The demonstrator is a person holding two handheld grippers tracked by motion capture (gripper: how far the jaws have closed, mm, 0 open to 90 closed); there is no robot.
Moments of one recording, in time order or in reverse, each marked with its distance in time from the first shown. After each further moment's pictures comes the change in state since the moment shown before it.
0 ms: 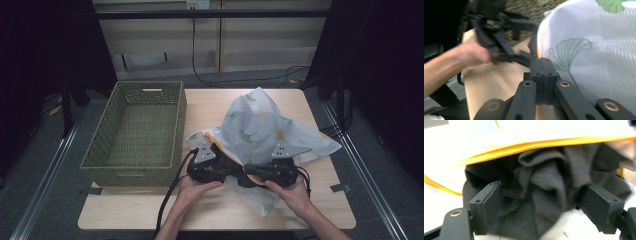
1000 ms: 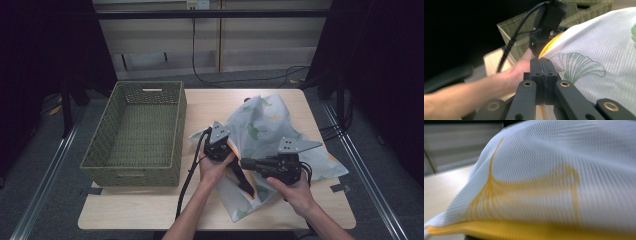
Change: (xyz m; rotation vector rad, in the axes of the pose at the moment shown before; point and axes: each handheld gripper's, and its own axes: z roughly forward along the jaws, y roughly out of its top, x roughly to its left) left arm -0.003 0.055 0.028 -0.201 0.085 -0.062; right arm 0.022 0.031 -0.017 -0.114 0.097 -0.021
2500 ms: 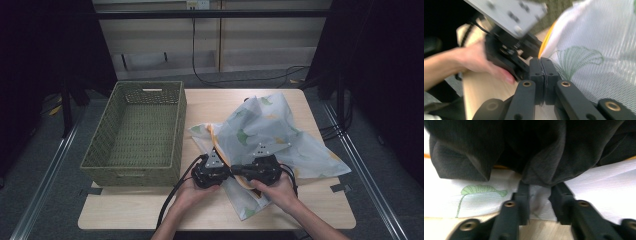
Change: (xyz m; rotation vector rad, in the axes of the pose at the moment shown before) left arm 0.000 -0.065 -0.034 0.378 -0.152 0.186; right arm -0.019 -0.029 0.051 0.206 -0.081 -0.011
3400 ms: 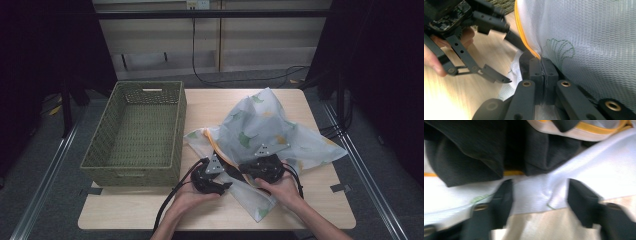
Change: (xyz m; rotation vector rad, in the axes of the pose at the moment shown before) left arm -0.009 0.000 -0.007 0.024 0.005 0.059; right arm -0.026 -0.018 0.005 0.082 -0.116 -0.011
